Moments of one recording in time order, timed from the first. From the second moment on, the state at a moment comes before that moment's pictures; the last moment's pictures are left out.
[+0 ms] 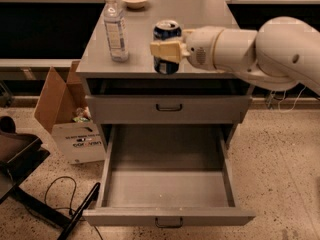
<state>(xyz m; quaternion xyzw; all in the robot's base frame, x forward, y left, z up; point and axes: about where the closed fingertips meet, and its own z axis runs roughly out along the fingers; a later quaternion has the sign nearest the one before) 0.610 -0.015 0.960 -0.33 0.70 0.30 0.56</state>
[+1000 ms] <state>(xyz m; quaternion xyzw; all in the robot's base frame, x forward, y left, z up) 0.704 -0.048 0.988 -0.31 0.70 0.26 0.59</state>
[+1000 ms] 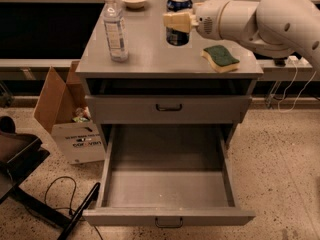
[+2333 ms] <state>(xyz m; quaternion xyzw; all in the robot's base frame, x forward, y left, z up) 0.886 -0.075 0.983 -0.23 0.71 0.20 0.63</state>
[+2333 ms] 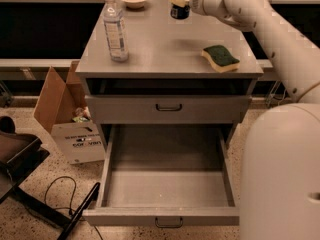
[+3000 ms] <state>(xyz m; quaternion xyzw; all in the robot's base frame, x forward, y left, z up) 0.942 -0.088 0.941 -0.17 0.72 0.17 0.65</state>
